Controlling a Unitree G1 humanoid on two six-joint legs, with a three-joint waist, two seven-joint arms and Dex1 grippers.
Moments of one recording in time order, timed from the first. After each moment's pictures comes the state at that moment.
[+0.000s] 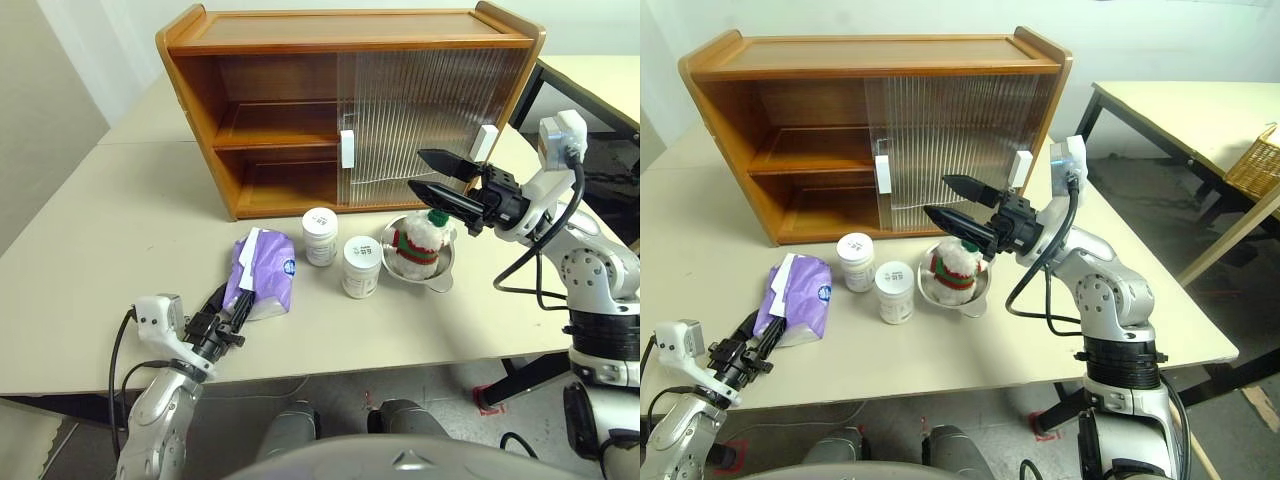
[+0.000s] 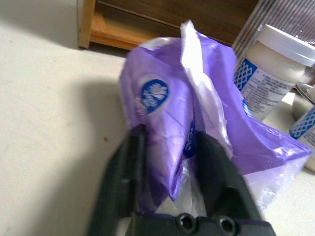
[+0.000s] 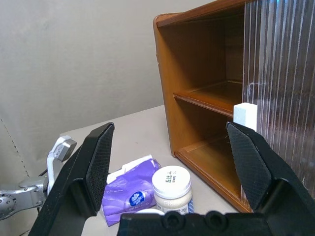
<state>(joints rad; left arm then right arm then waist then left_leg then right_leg) 0.34 0.23 0.21 -0.11 -0.42 -0.04 -0.52 -0.45 -0.48 -0.14 -0.11 0.81 0.55 0.98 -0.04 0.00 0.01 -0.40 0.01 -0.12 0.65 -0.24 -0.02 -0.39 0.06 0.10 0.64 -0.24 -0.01</state>
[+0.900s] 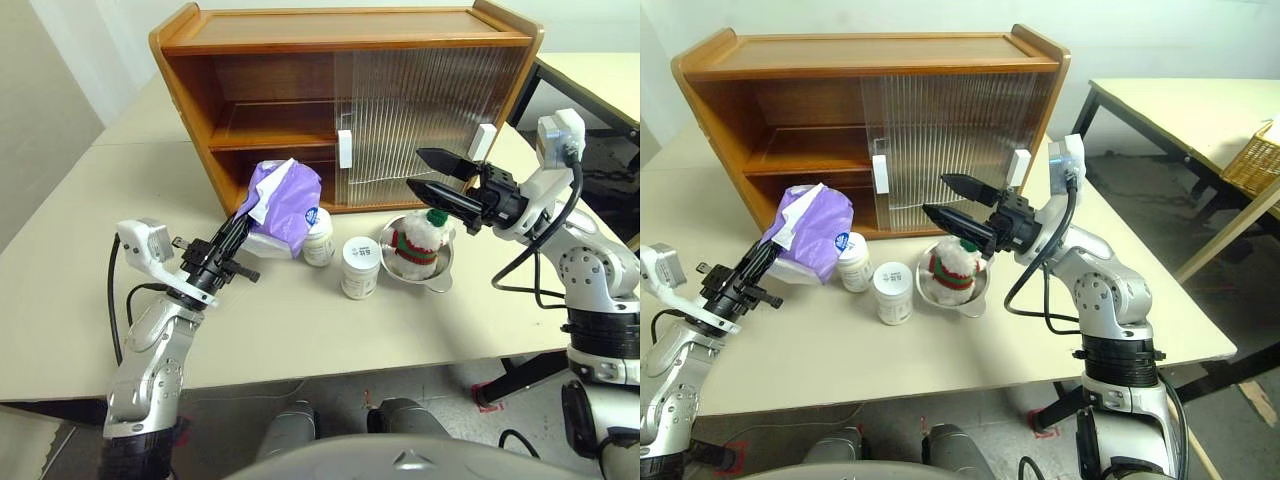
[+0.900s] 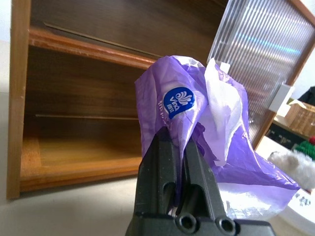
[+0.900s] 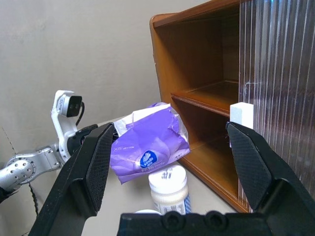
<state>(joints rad) 0.06 0.32 0.24 -0.31 -0.58 0.16 -0.50 -0.46 -0.47 -0.14 -0.11 0.81 0.55 0.98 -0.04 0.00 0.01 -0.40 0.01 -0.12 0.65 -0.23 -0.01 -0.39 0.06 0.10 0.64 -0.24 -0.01</state>
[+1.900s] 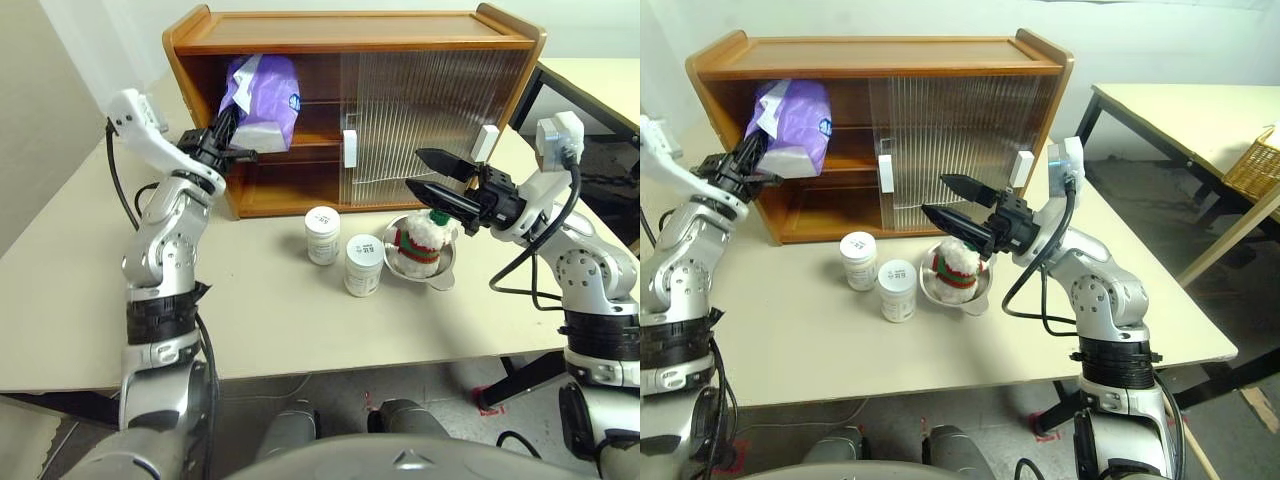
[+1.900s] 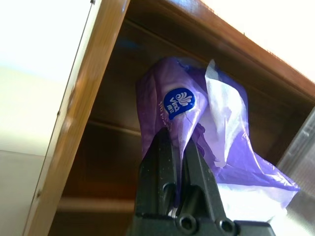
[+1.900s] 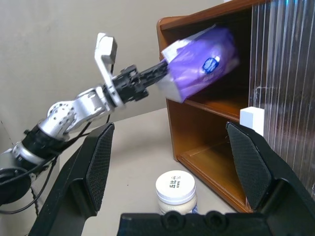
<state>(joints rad) -0.60 0.33 0.29 0.01 -0.57 0.42 -0.16 -0.45 -0.46 -0.14 -0.11 0.81 0.53 0.97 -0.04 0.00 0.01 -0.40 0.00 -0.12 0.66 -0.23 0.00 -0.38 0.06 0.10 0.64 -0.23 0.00</state>
